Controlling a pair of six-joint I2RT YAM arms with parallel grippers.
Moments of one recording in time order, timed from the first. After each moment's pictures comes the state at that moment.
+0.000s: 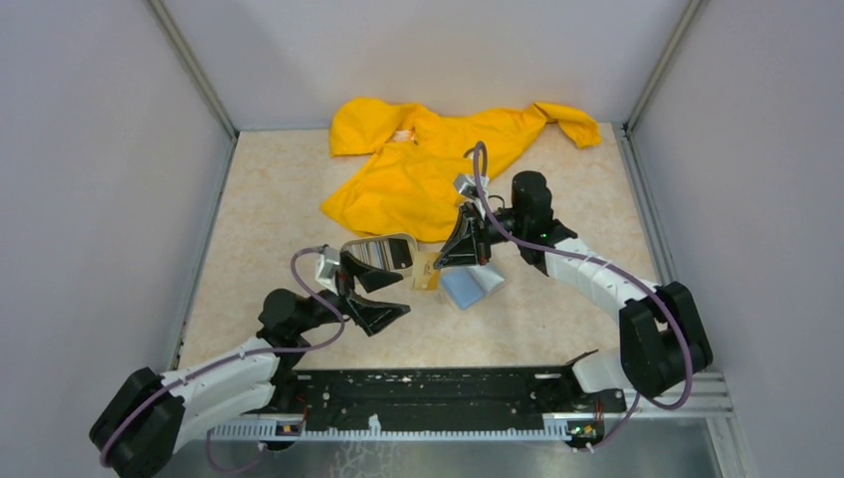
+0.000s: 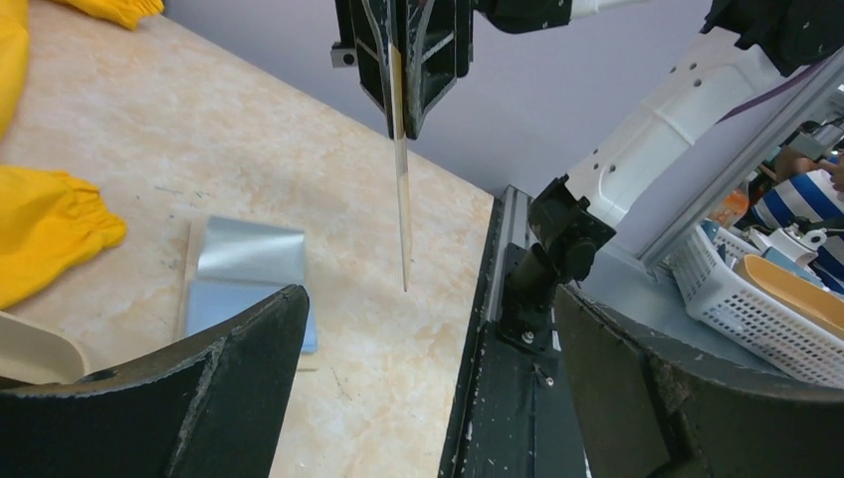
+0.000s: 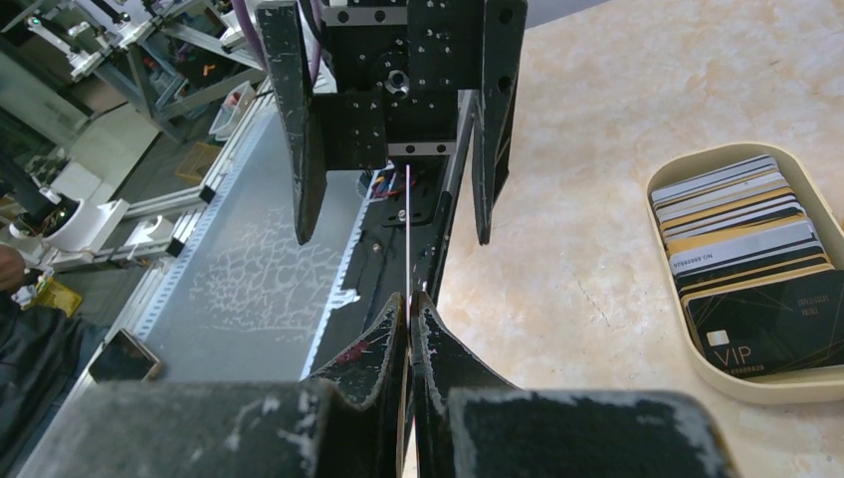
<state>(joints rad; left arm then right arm) -0.70 0.84 0.10 1.05 0.50 -0.58 0.45 1.36 0.83 0.35 -1.38 0.26</state>
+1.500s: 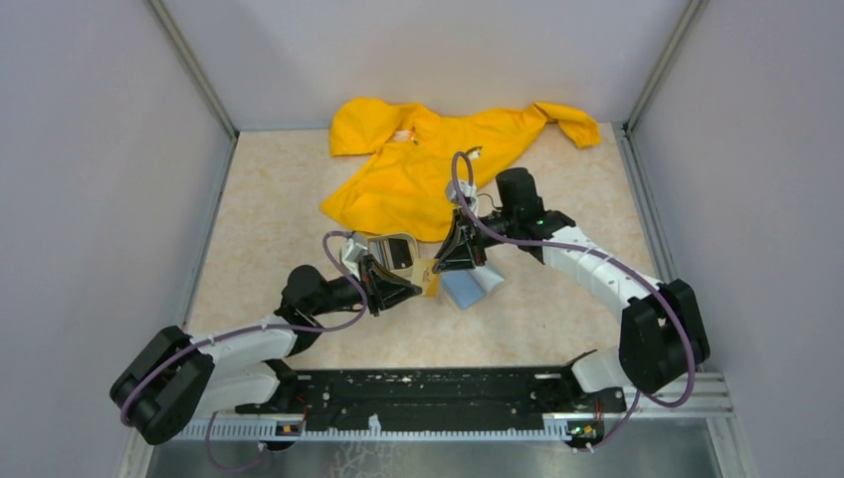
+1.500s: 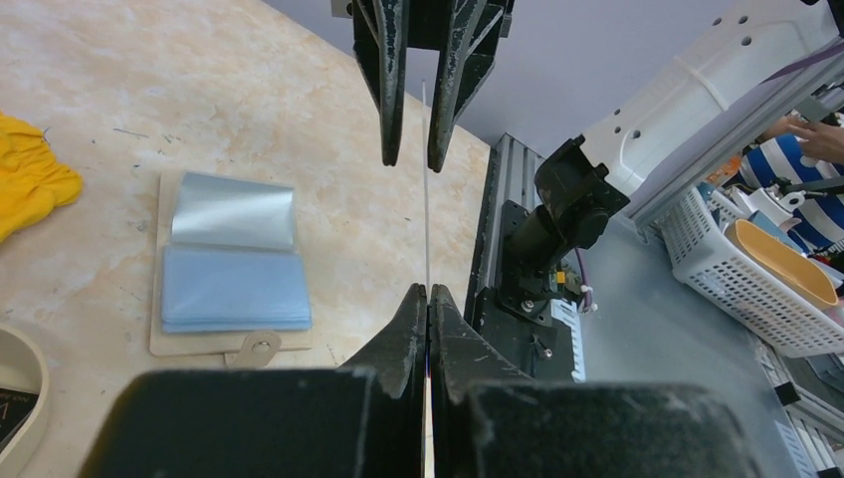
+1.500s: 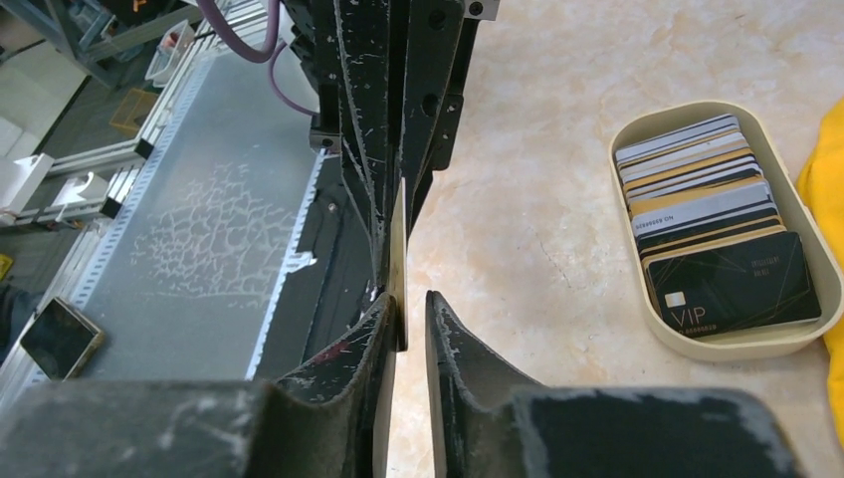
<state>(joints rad) -0.70 1.12 0.23 1.04 0.61 -0.57 0.48 1.39 0.98 -0.19 -1.28 -0.21</state>
